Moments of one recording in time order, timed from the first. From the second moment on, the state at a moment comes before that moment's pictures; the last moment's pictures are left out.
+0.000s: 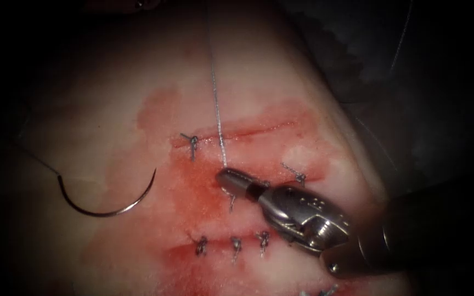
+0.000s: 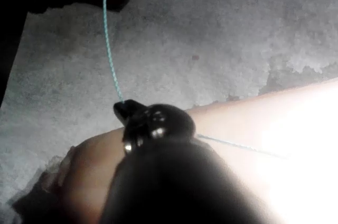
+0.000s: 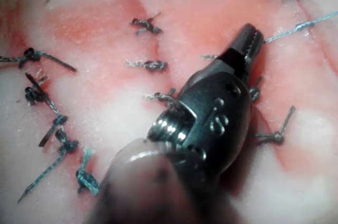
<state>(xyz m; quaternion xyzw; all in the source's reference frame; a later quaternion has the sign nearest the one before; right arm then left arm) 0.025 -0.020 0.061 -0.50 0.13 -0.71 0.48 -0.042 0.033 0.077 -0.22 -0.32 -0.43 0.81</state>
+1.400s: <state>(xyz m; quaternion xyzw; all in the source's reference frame) 0.025 -0.023 0.060 -0.50 0.16 -0.73 0.45 -0.042 0.034 0.078 -0.29 -0.20 -0.38 0.85</state>
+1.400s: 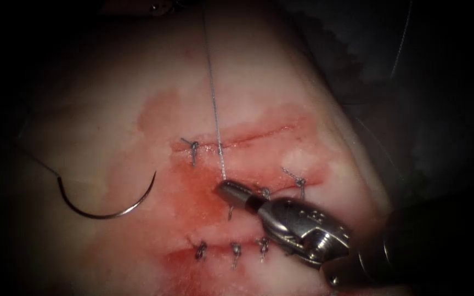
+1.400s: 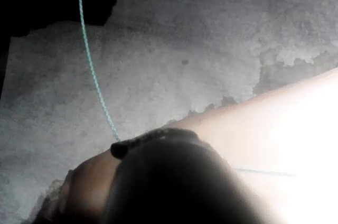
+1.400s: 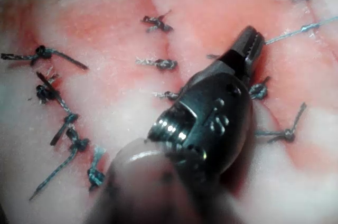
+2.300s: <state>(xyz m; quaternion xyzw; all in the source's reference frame) 0.023 -0.015 0.056 -0.57 0.07 -0.63 0.52 -0.047 0.031 0.067 -0.22 -0.34 -0.44 0.80</state>
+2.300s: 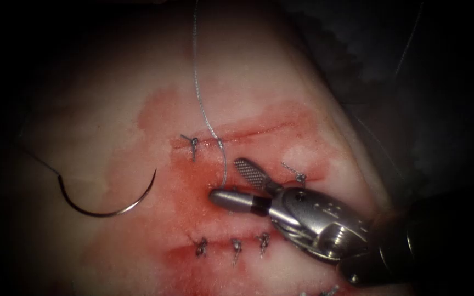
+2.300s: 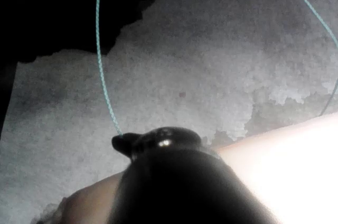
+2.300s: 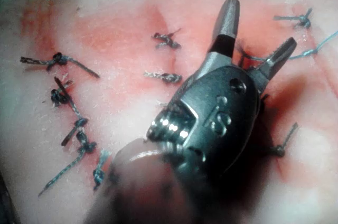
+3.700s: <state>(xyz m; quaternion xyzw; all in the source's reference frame) 0.027 -0.005 0.065 -0.63 0.02 -0.53 0.57 -0.043 0.016 0.060 0.02 -0.39 -0.61 0.69</state>
